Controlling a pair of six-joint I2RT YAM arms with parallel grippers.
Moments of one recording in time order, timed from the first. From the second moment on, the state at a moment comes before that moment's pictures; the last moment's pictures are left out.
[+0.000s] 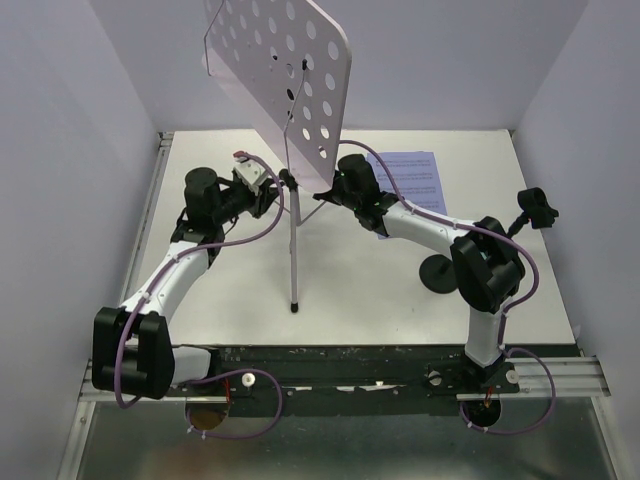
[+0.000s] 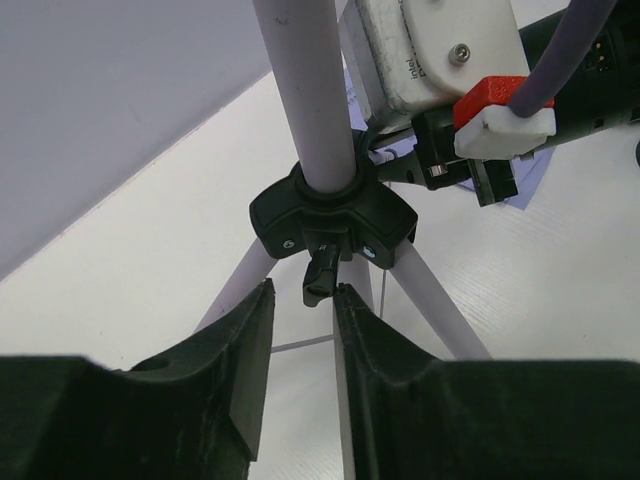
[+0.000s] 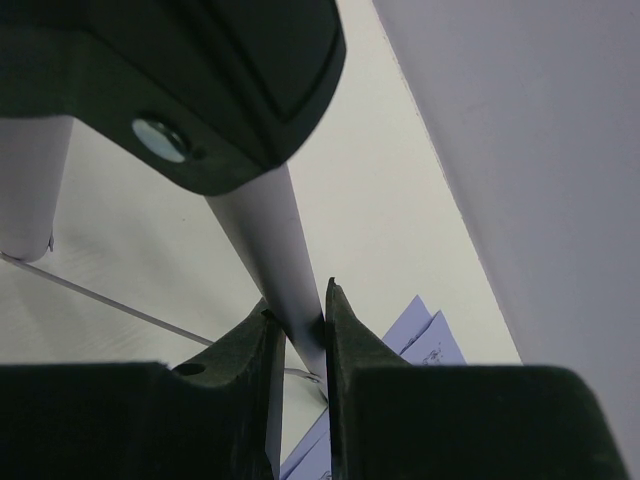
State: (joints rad) left arm -0.16 1.27 0.83 0.30 0.65 0.24; right arm 0.68 1.92 1.38 0.16 -0.02 -0.72
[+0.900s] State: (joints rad) left arm -0.07 1.43 0.94 0.35 0.90 -0.45; right arm 0.68 1.93 1.39 0.14 -0.02 -0.72
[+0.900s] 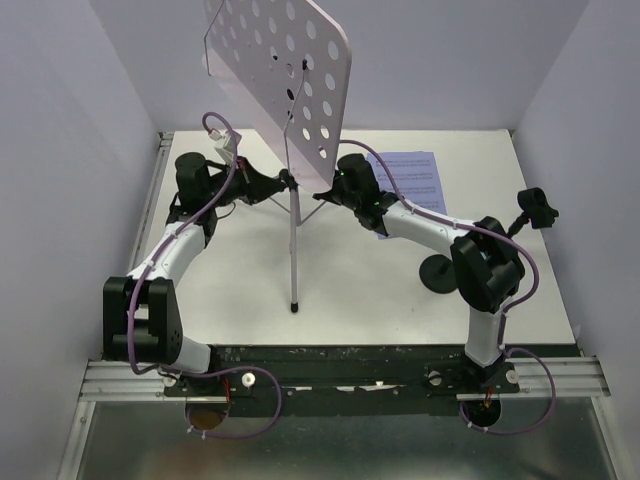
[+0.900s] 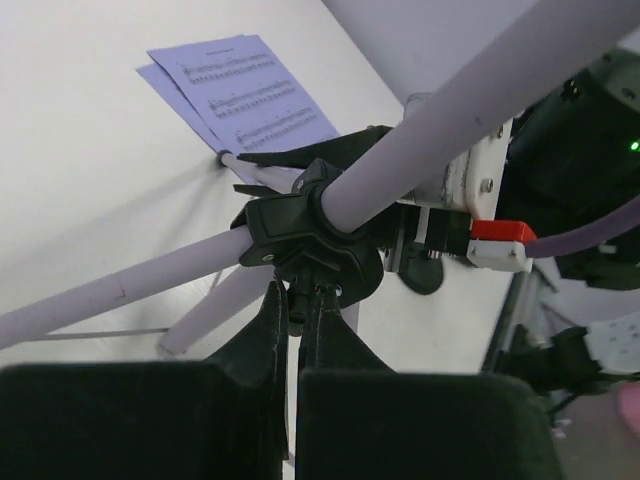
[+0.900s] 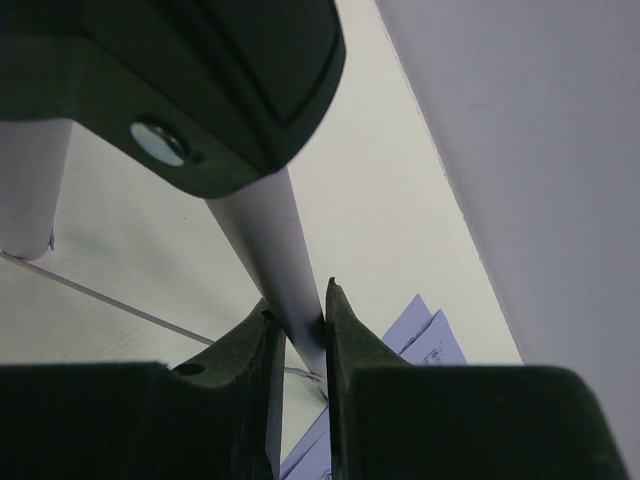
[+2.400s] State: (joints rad) left arm -0.11 1.12 0.77 0.12 0.80 0.64; right arm 0.68 1.92 1.37 0.16 -0.01 -0.74
